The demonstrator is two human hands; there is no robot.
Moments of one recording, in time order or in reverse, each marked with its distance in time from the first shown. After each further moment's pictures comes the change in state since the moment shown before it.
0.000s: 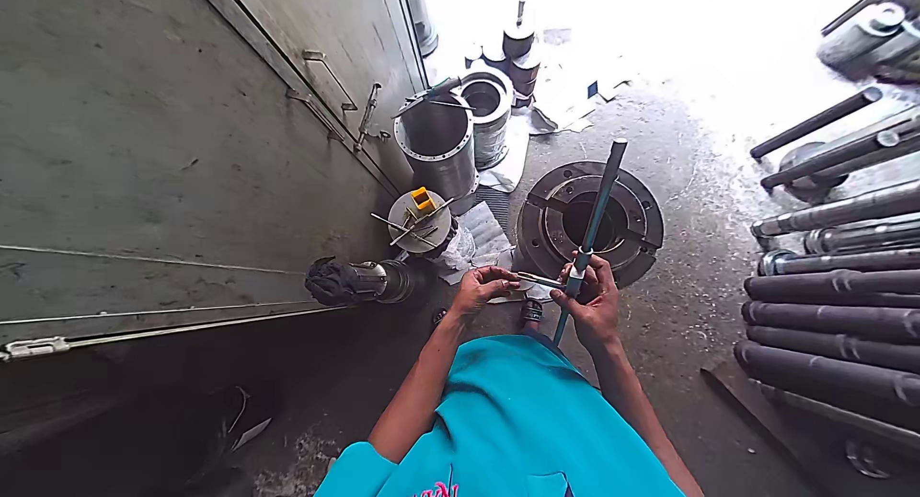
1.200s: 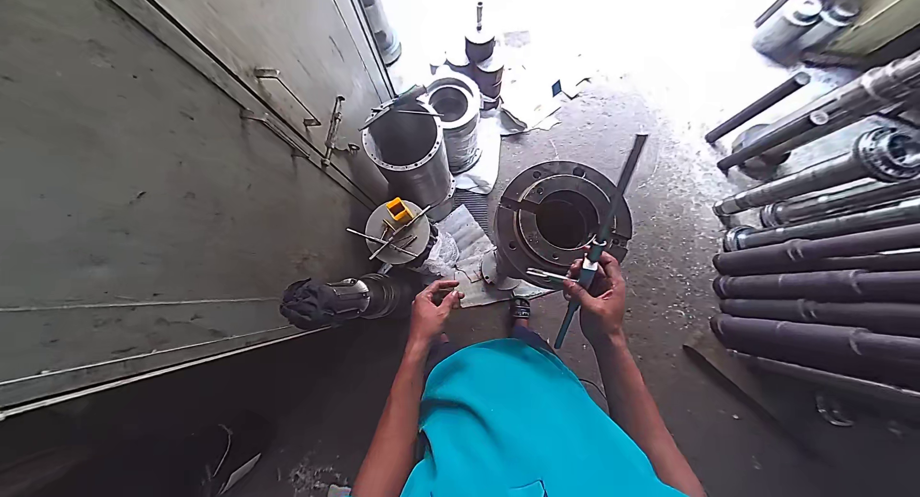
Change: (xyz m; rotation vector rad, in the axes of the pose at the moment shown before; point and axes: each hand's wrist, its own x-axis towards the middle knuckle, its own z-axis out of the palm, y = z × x) left_hand -0.021 -0.007 -0.049 0.568 0.275 0.058; right_hand 0.005 0.005 -0.037 0.007 0.202 0.010
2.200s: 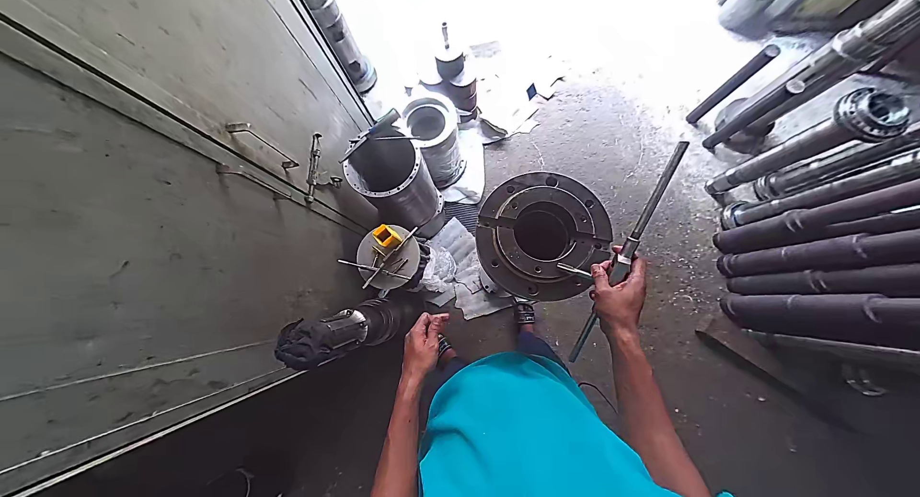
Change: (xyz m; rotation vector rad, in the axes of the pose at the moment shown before) left_hand -0.001 -0.022 -0.003 0.246 -0.014 0.034; right_hand 0.034 -0.001 -0.043 -0.475 0.407 0.166
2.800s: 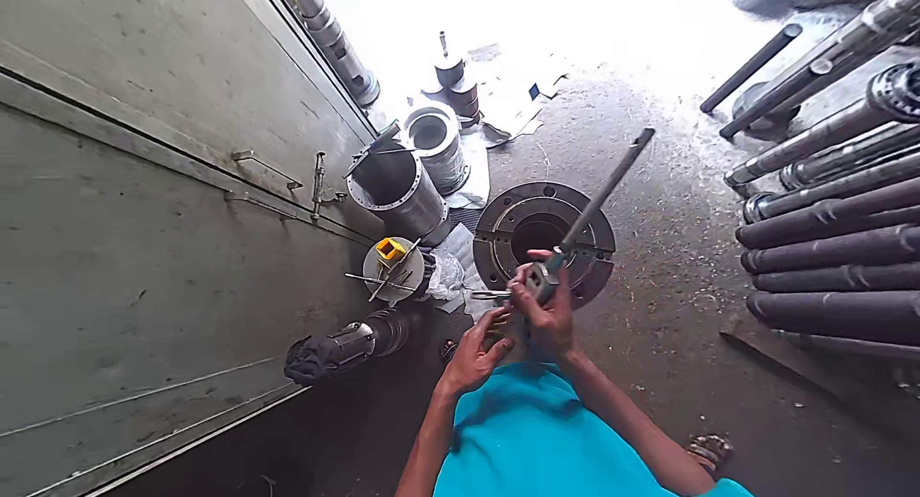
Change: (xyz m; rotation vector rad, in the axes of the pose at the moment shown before) left_hand 0.006 0.097 0.054 -0.220 -0.487 0.344; right_hand -0.057 -0.076 0.070 0.673 -0.476 -0.194
